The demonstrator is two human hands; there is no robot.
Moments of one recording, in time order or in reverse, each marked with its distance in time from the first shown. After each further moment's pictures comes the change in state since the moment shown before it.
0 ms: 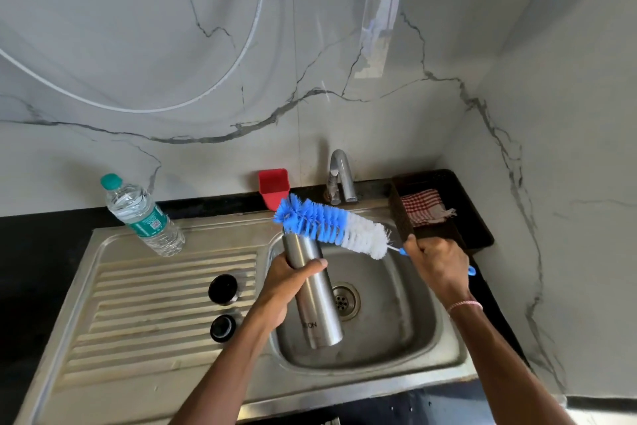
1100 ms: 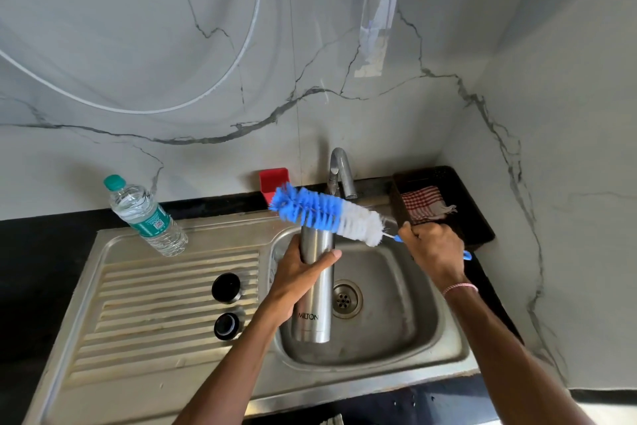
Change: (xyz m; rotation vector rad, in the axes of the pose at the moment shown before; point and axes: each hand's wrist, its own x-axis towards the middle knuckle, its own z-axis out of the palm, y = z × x) left_hand -0.010 0.011 0.013 0.088 -0.067 0.206; right_hand 0.009 -0.019 -0.008 -0.014 0.011 -0.028
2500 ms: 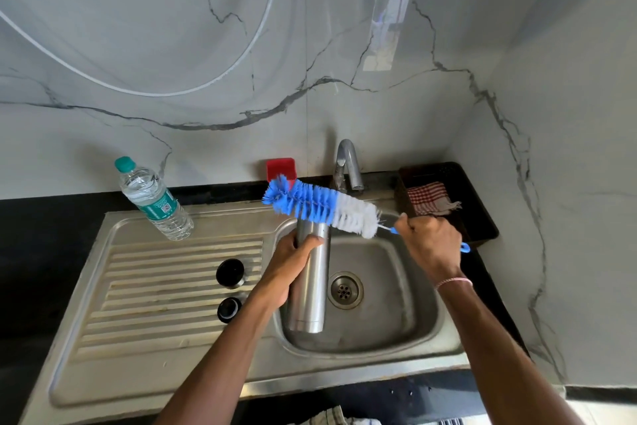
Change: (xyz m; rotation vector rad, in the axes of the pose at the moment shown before) left_hand -0.002 0.003 -0.016 -0.087 0.028 -0.148; right_hand -0.009 -0.016 -0.001 -0.031 0.022 -0.039
